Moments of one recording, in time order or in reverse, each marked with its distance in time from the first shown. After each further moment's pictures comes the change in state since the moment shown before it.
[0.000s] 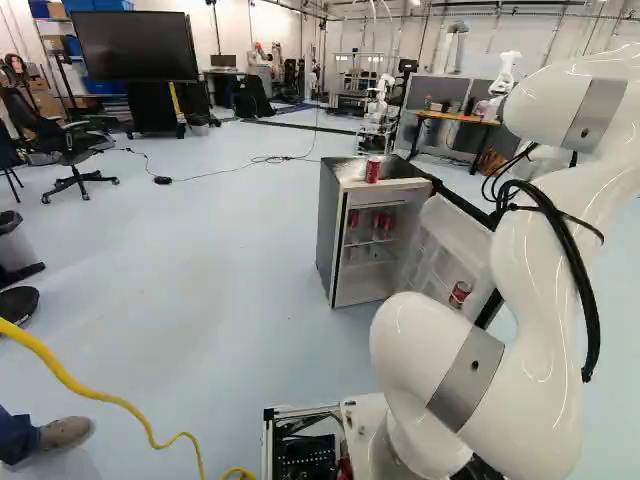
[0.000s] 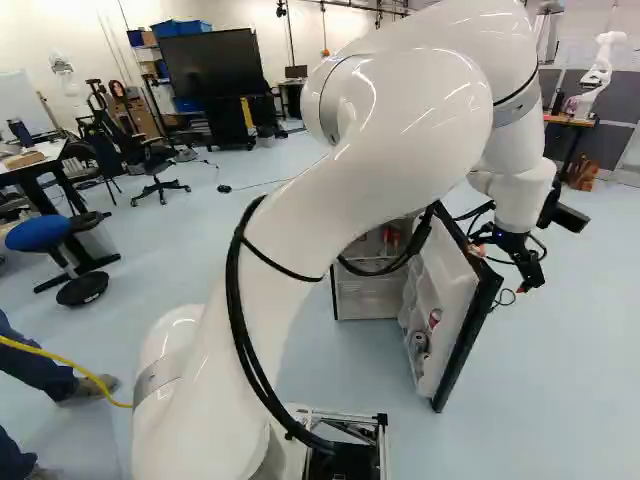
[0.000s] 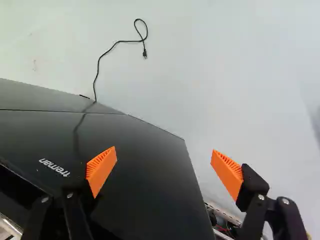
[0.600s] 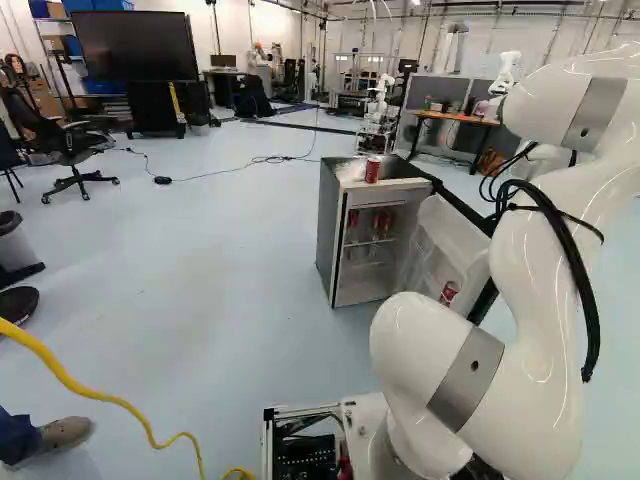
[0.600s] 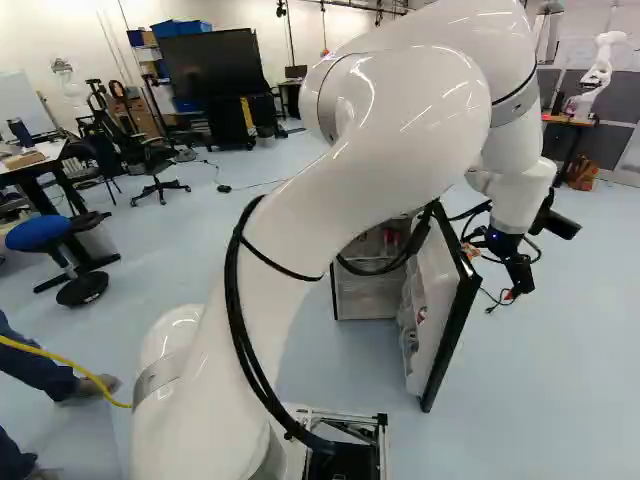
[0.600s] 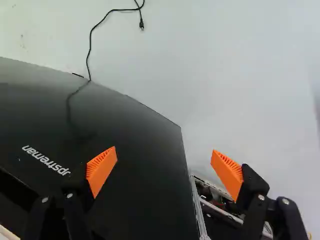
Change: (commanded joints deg) arm 0.3 0.5 0.8 0.0 -7.7 0.0
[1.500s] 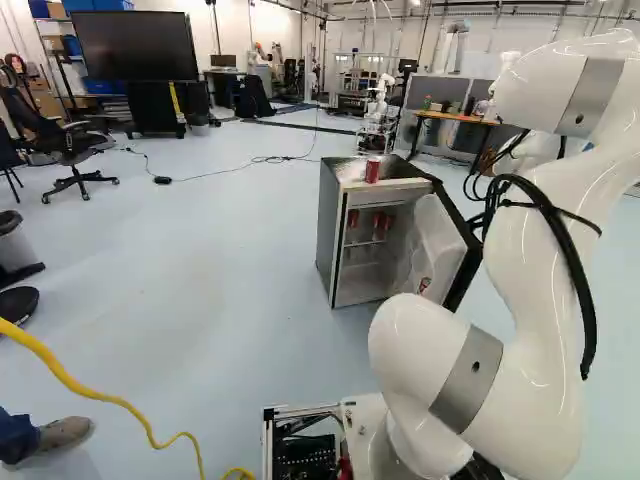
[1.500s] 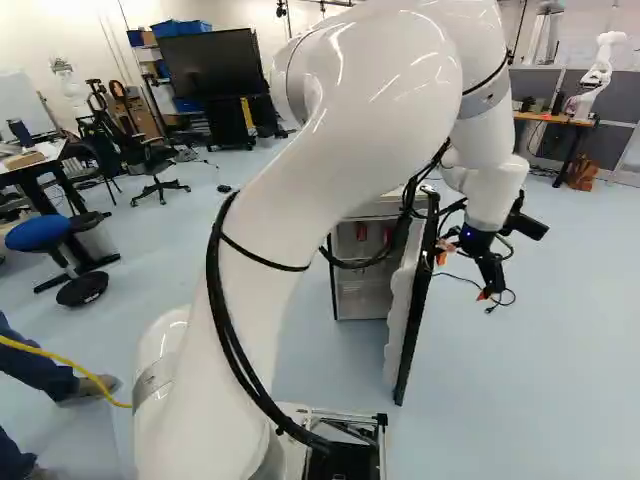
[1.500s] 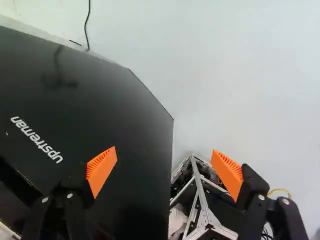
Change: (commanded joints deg) arm 3.7 4.9 7.9 0.0 -2.4 0.0
